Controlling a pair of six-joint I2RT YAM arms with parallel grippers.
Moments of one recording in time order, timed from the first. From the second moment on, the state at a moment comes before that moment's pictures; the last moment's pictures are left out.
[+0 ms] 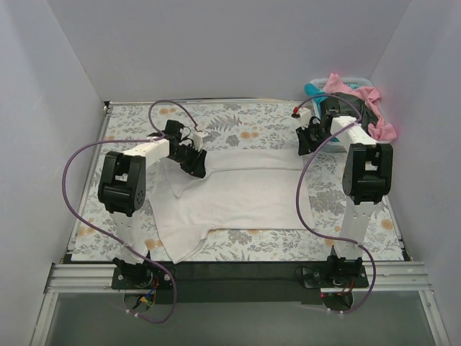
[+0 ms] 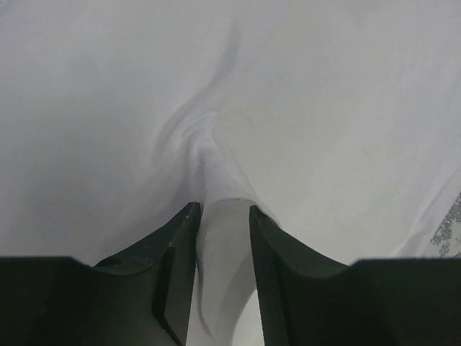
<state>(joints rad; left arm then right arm) -0.22 1.99 1.35 -0.56 0.67 0.39 0.04 2.06 1.64 -0.77 -0.49 -0.57</state>
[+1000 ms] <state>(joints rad) -0.02 1.97 1.32 -0.43 0.32 0.15 0.11 2.24 1.78 -0.75 -0.42 -0.48</state>
